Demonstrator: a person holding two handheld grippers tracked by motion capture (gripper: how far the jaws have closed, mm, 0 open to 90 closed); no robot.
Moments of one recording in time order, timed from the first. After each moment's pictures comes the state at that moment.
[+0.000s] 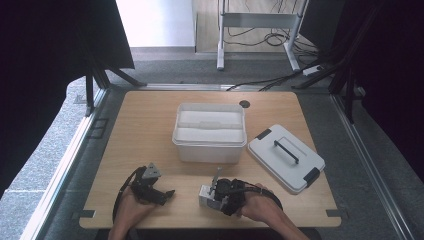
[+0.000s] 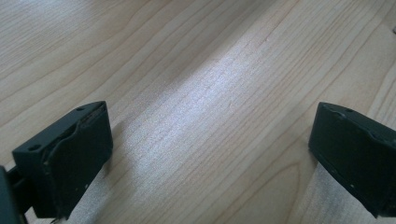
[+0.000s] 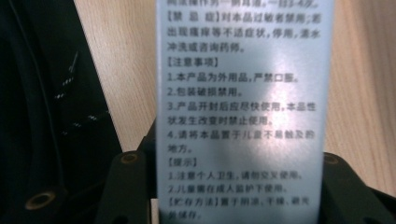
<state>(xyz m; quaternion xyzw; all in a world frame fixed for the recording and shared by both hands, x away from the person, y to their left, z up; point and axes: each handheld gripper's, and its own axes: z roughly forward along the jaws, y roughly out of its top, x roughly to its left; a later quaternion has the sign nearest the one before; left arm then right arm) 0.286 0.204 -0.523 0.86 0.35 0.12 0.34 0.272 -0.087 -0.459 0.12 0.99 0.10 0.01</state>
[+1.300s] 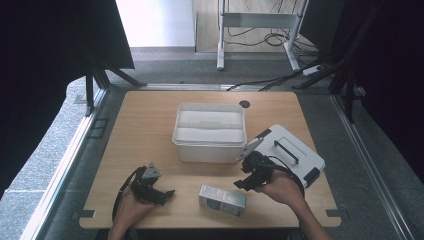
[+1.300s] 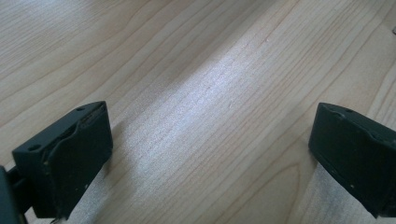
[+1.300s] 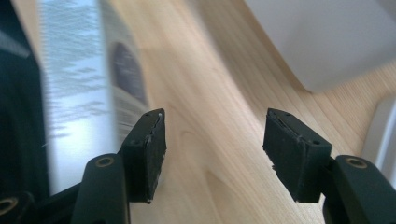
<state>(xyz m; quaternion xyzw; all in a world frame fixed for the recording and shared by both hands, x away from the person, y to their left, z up) 0.287 0.204 -0.522 0.86 0.36 0.12 0.34 0.316 -0.161 -0.411 0.24 0.94 0.24 0.03</state>
